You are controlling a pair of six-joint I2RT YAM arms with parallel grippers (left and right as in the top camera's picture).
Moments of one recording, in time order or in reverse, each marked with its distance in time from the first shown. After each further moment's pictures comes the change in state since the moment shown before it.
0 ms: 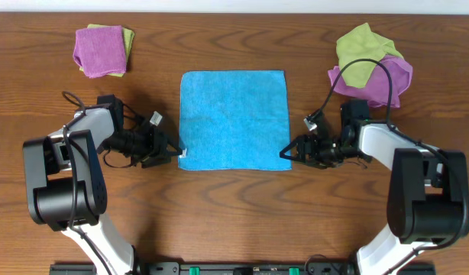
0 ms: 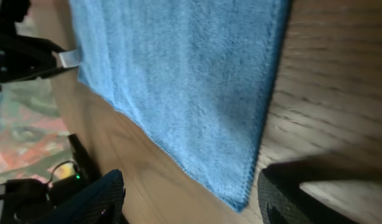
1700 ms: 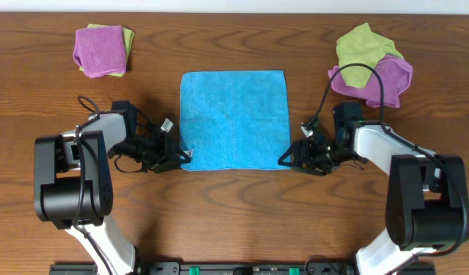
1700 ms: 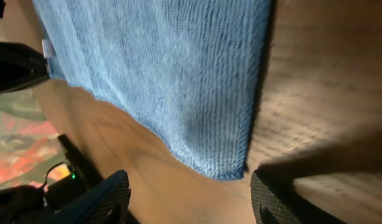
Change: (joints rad) left arm -0.074 0.000 -0.062 0.057 0.036 -0.090; right arm 0.044 -0.035 -0.005 -0.073 0.115 0.094
